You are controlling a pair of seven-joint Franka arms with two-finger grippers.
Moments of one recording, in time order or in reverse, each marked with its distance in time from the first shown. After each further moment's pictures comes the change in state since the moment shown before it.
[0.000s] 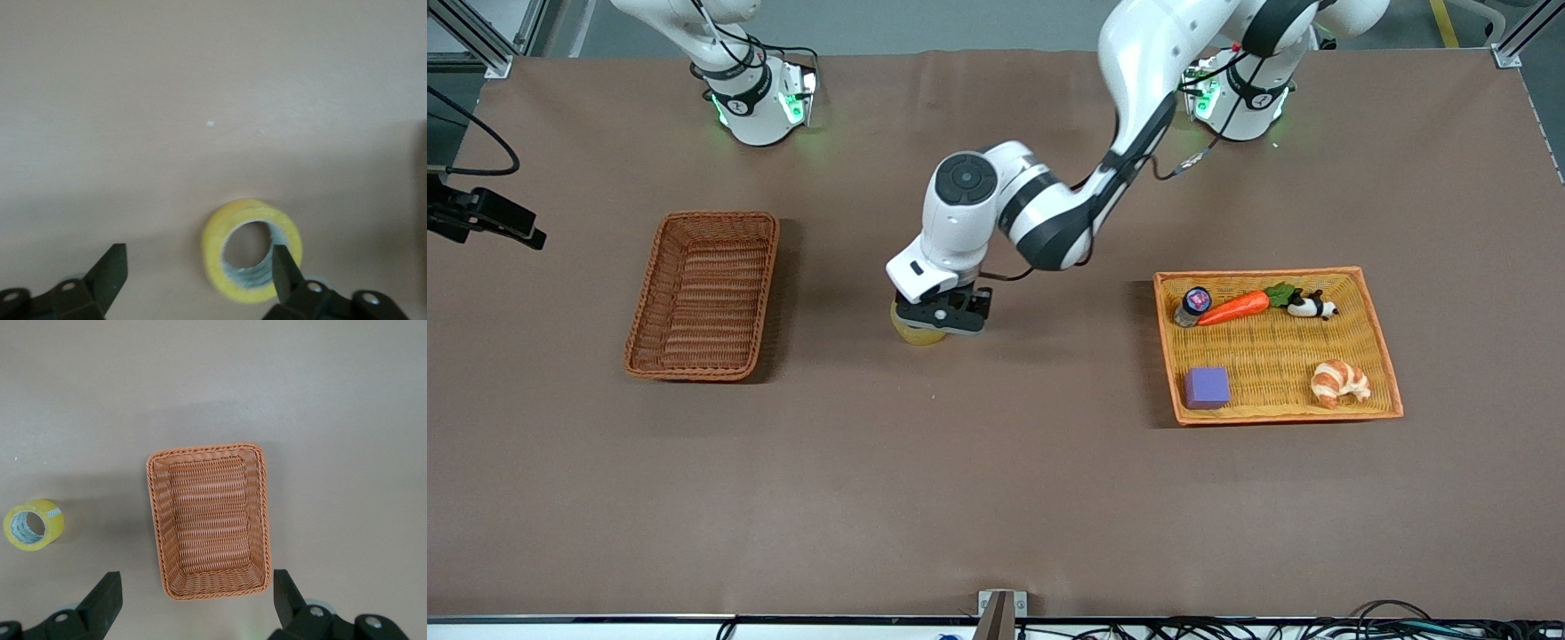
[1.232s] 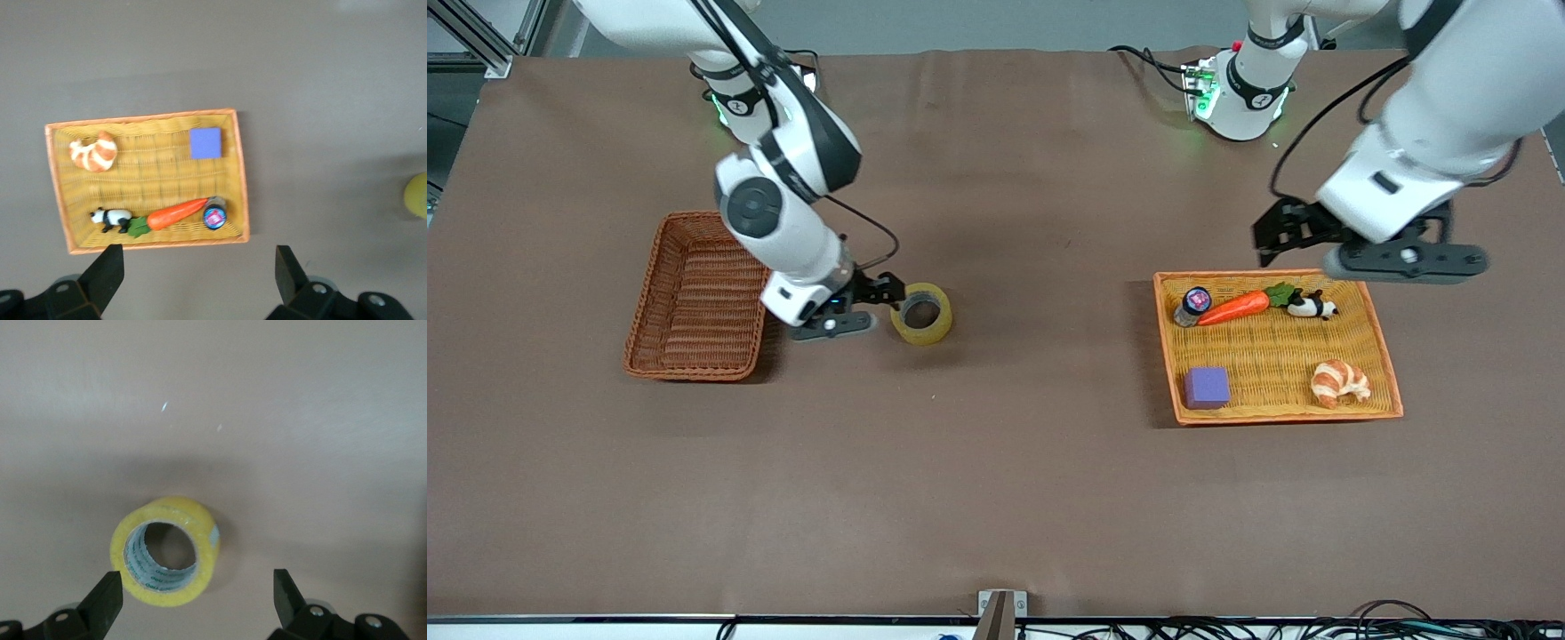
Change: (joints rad) left arm 0.570 -0.659 0.007 -0.277 -0.002 -0.528 0.514; right arm 0.189 0.334 0.425 -0.484 -0.010 0.866 0.358
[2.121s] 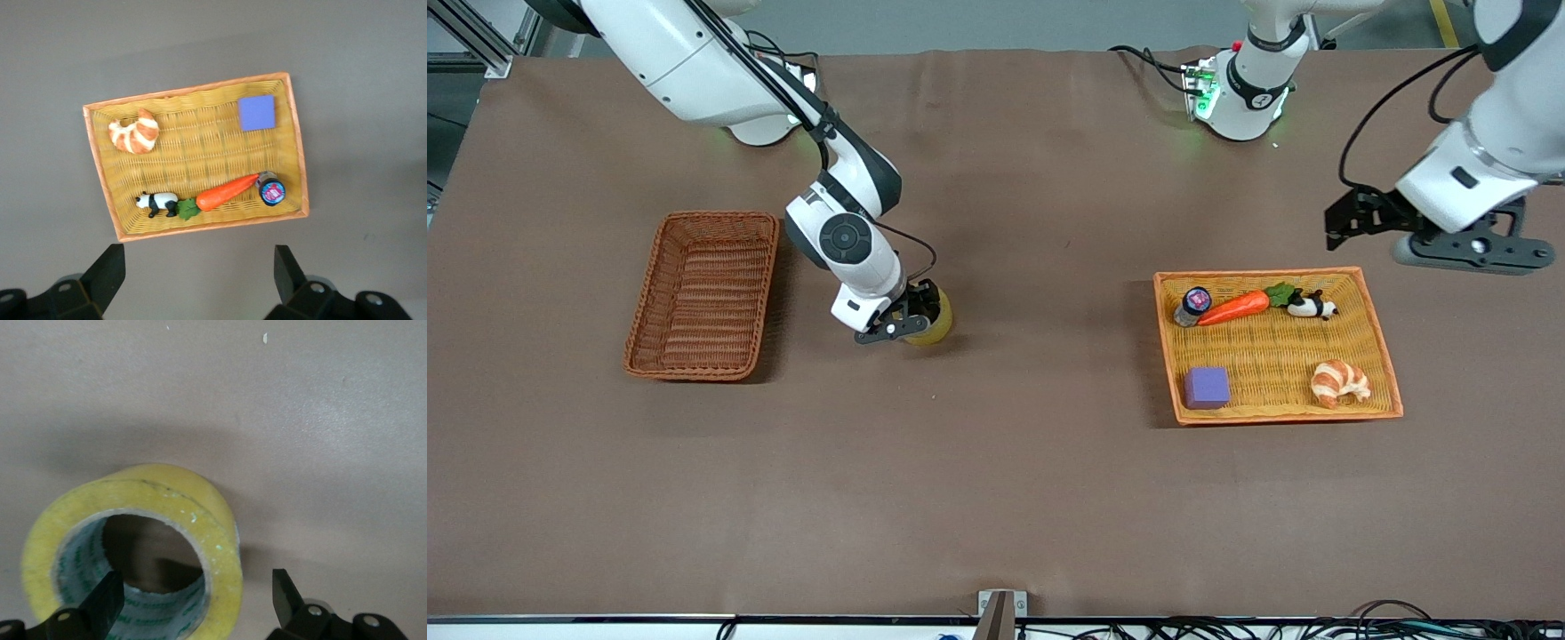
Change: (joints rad) left arm 0.149 -0.112 0.004 -0.214 0.000 0.062 0.216; right arm 0.065 0.207 -0.002 -0.001 -0.261 0.094 0.152
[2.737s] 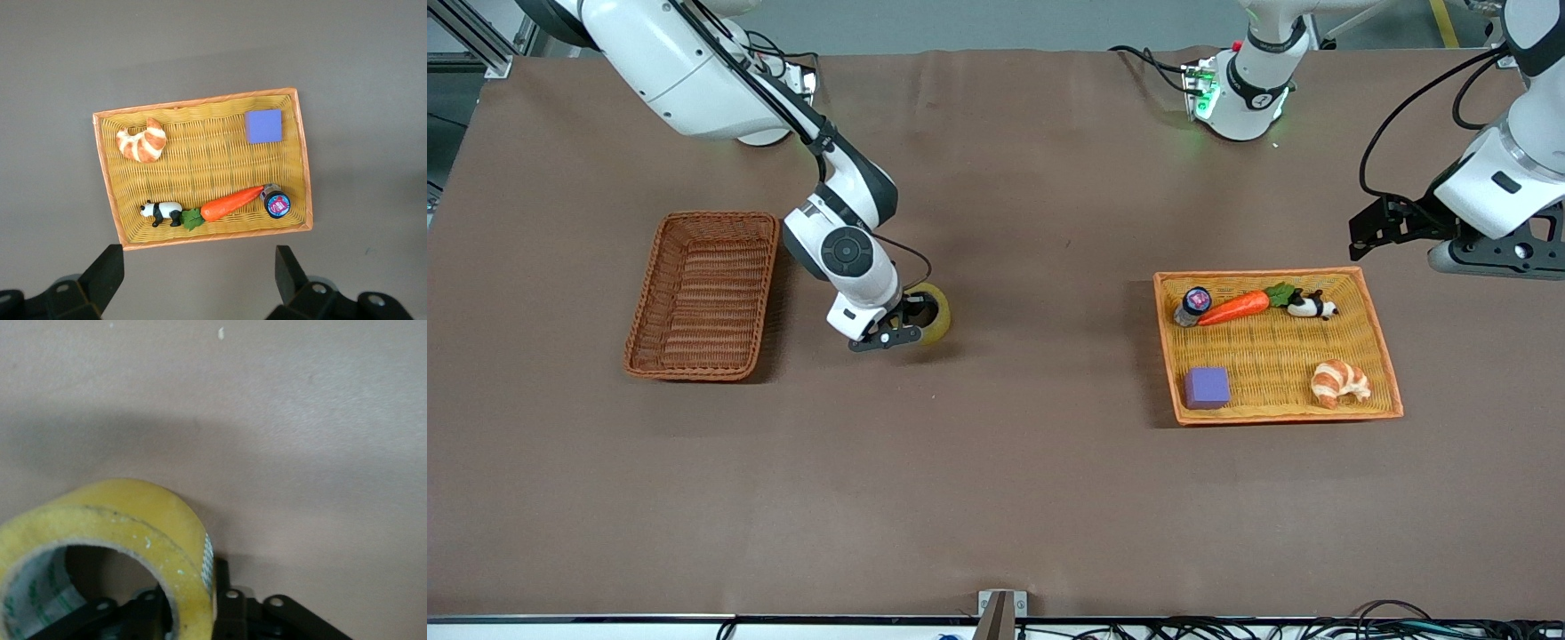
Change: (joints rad) left arm 0.073 -0.001 -0.054 -0.001 -0.012 0.032 -0.004; right arm -0.011 0.037 -0.010 0.046 -0.034 -0.057 0.066
